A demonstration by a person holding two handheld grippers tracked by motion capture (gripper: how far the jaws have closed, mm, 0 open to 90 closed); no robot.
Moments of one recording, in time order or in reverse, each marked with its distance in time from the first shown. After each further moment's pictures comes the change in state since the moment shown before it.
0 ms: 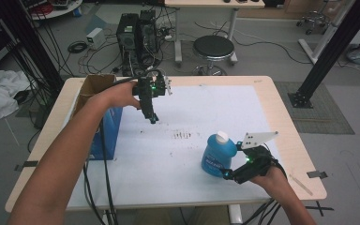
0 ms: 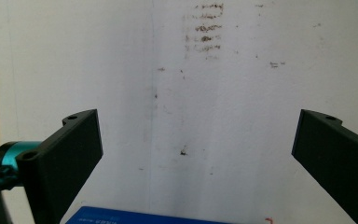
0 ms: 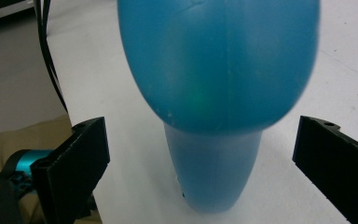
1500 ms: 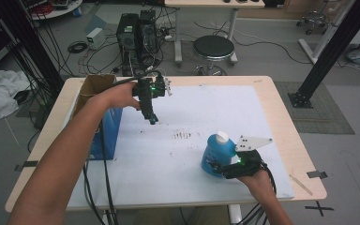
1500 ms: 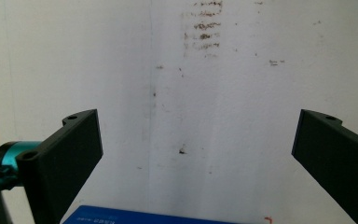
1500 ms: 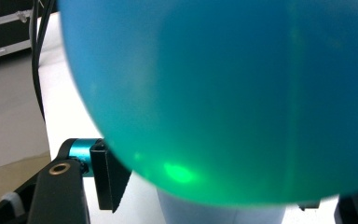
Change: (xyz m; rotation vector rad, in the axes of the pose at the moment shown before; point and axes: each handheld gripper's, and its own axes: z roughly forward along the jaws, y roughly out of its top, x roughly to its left) left arm -0.001 -0.001 0.001 0.005 0.000 0.003; right arm 0.000 -0.014 0.030 -0.162 -0.011 0.010
